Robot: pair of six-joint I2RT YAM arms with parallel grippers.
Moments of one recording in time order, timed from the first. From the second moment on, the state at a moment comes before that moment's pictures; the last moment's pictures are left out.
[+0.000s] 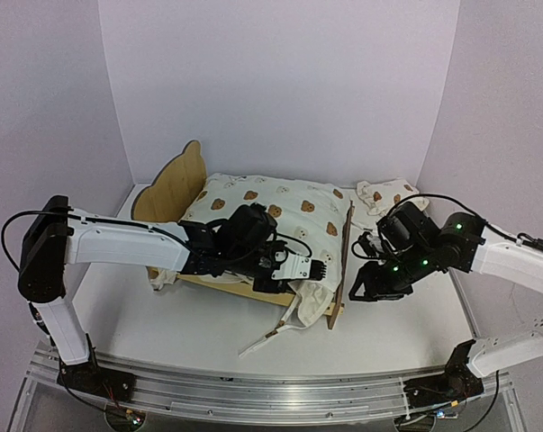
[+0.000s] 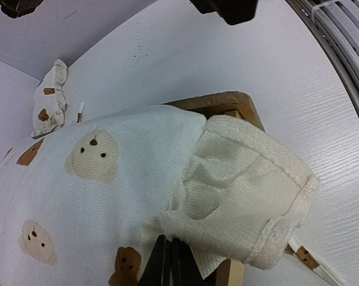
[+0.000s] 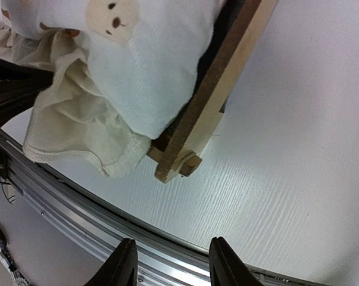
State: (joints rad) left arm -1.09 1.79 1.28 -0.13 0.14 0.83; right arm 0.83 1.19 0.99 -0.90 -0.12 0.63
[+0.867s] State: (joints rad) left arm -0.90 1.65 1.17 0.04 0.09 0.75; right arm 1.21 1.49 0.90 -0.31 0.21 0.77
